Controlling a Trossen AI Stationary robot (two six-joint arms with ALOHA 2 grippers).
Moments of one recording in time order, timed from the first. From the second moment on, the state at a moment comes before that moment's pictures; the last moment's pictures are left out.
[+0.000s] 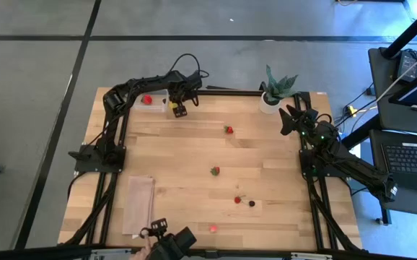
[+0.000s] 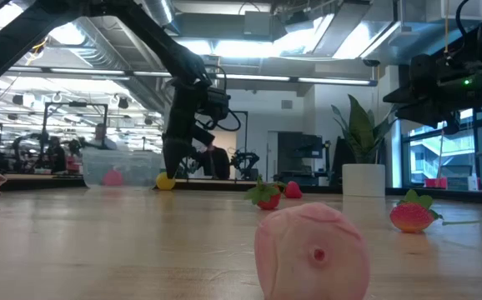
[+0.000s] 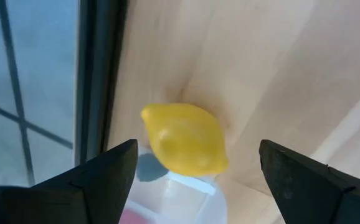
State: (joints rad) left arm 0.69 2.07 1.57 -1.05 -0.32 0.34; right arm -0.61 0.04 0.01 0.07 0.31 0.41
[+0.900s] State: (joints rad) left arm 0.70 2.07 1.44 -0.94 -0.36 0.24; right arm -0.61 0.04 0.01 0.07 0.31 0.41
